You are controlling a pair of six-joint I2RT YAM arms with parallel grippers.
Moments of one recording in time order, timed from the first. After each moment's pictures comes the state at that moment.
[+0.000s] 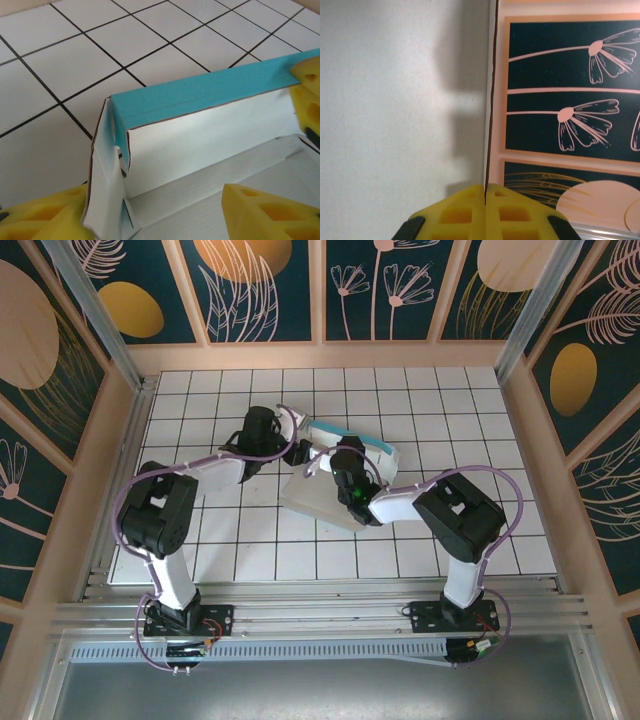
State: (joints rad) left arm -0.44 1.80 1.06 0.20 0.40 0.04; right arm 0.81 1.83 0.83 0.75 0.79 -1.37
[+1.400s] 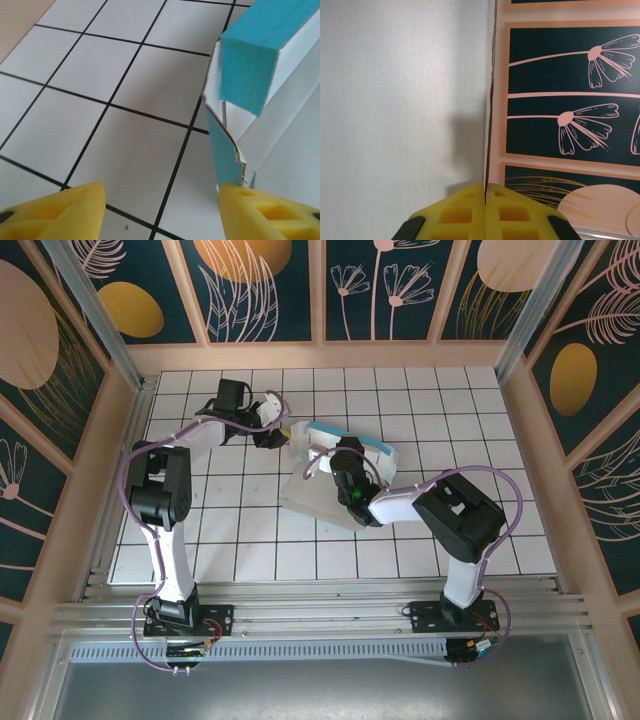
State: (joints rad) left arm -0.22 2.05 1.47 -0.26 0.67 0.78; right arm 0.81 1.83 0.83 0.75 0.78 -1.37
